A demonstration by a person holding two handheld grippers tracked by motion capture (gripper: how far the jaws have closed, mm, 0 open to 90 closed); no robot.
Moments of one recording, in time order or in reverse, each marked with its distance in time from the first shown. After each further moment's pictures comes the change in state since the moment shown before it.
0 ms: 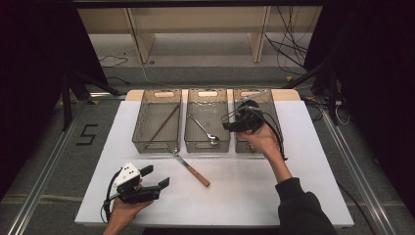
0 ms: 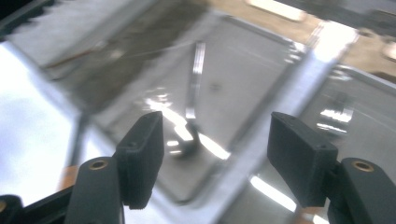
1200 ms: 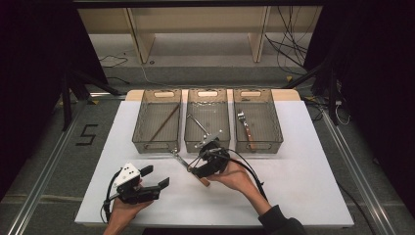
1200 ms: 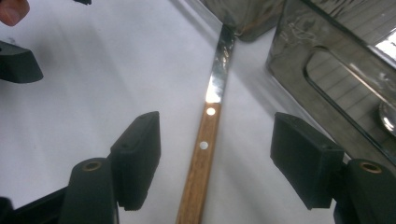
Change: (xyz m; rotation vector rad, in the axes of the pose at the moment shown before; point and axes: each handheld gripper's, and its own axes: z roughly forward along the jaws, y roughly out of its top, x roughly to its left) left arm 0.000 0.000 0.000 0.002 0.001 0.005; right arm 0.113 -0.051 0.052 0.169 0.193 -0.209
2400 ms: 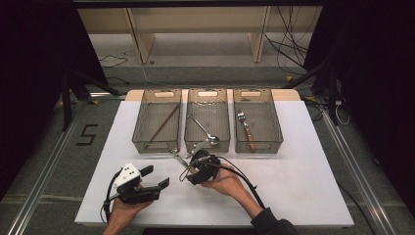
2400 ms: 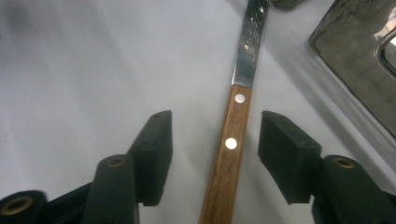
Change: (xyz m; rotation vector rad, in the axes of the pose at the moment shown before) left arm 0.000 0.000 0.000 0.003 0.002 0.016; right arm 0.015 -0.003 0.033 0.093 -0.027 -0.066
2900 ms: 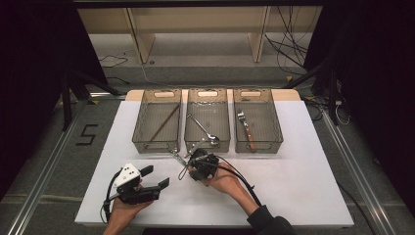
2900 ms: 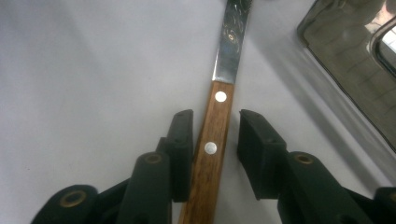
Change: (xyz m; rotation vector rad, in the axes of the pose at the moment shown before) left arm 0.000 0.000 0.000 -0.001 -0.001 -0.001; right arm -0.002 0.004 0.011 0.047 -0.053 0.005
